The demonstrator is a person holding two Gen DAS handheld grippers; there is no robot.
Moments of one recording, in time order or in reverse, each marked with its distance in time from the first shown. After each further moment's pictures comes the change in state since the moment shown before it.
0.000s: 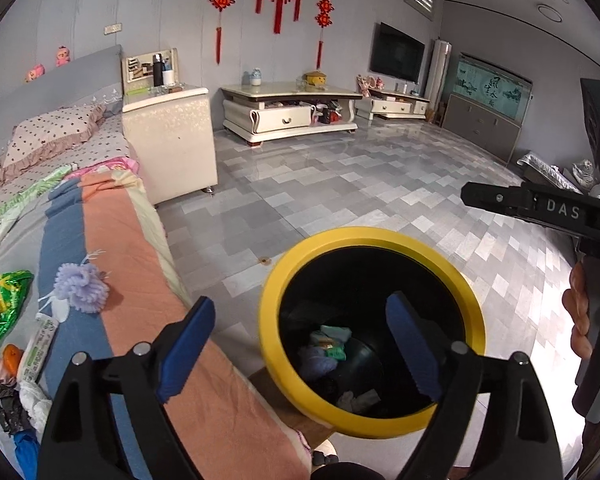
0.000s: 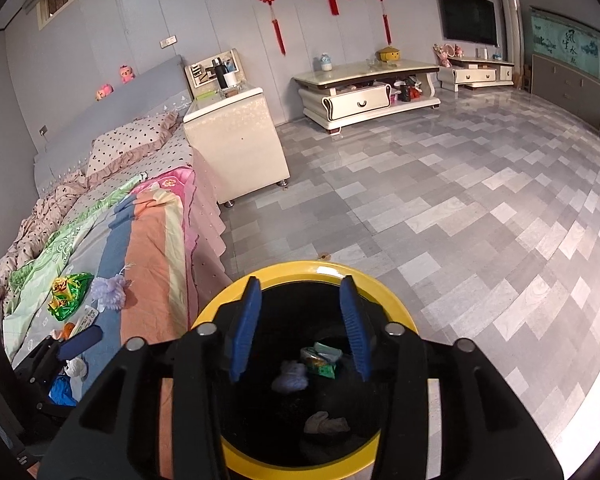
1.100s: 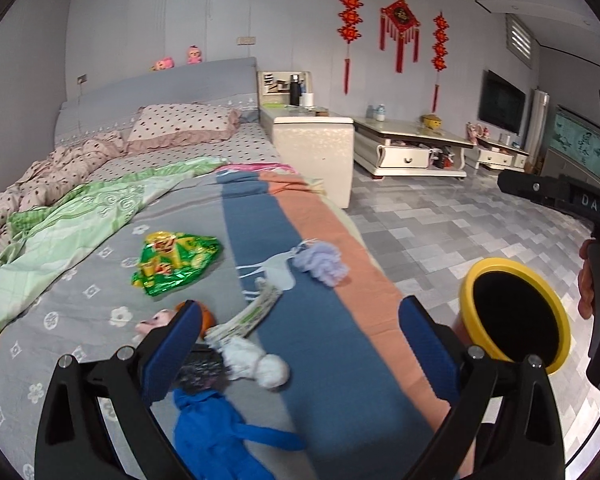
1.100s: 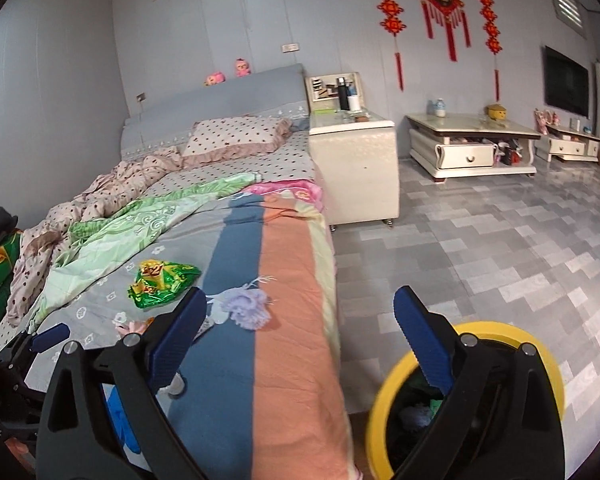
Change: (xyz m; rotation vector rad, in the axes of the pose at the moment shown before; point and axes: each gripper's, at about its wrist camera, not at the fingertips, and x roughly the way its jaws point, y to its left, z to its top) left arm -0.155 0.186 -0.058 -0.206 -0.105 0.355; right arm 0.008 0.241 0.000 -0.273 -0.094 0.277
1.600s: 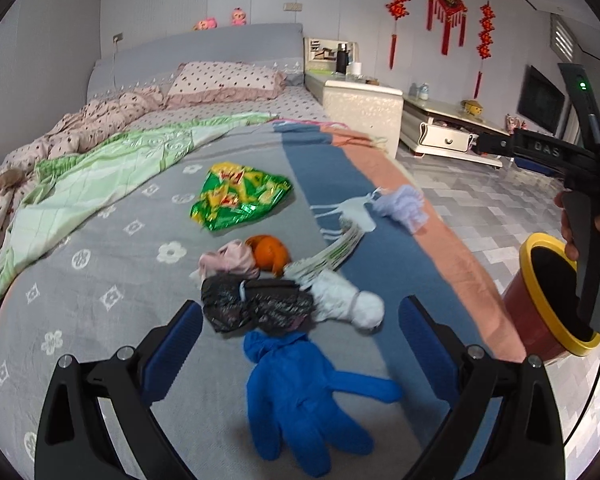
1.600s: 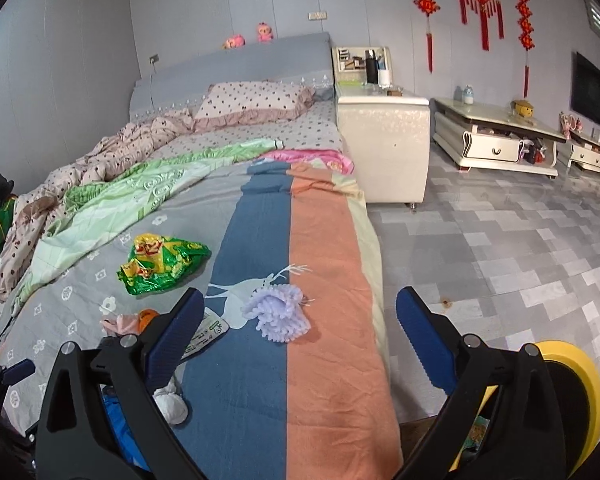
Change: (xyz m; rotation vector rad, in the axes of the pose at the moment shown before) left arm 0.016 0.079 -0.056 -0.096 0.121 0.089; right arm 0.128 0.067 -0.006 -0.075 0.108 0.017
